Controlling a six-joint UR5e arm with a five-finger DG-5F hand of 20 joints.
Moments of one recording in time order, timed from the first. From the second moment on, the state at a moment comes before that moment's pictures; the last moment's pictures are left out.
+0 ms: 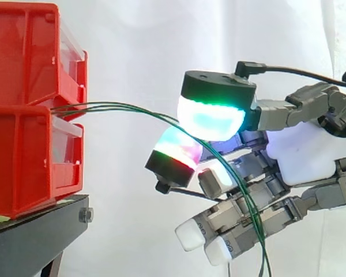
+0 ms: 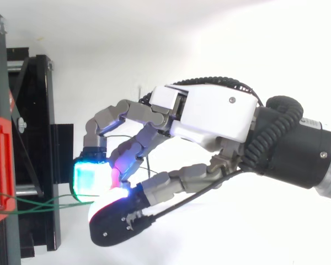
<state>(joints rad) 0.25 -2.32 -1.01 -3.21 -1.06 0.11</state>
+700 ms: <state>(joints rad) 0.24 -2.32 -0.98 -3.26 -1.06 0.11</state>
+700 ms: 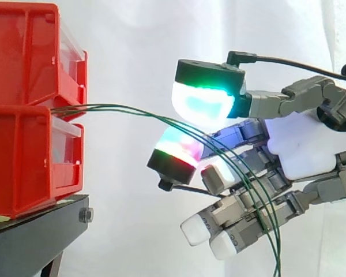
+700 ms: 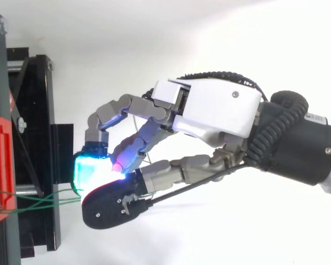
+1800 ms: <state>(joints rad) 0.24 -2.32 -0.96 -3.32 -1.06 0.11</state>
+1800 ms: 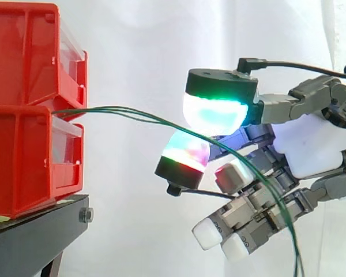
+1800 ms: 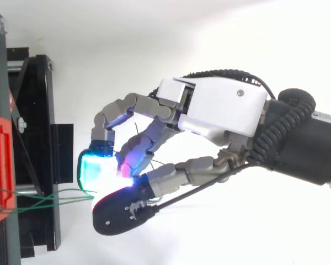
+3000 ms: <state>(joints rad) 0.25 -2.32 -0.97 -3.32 -1.06 0.11</state>
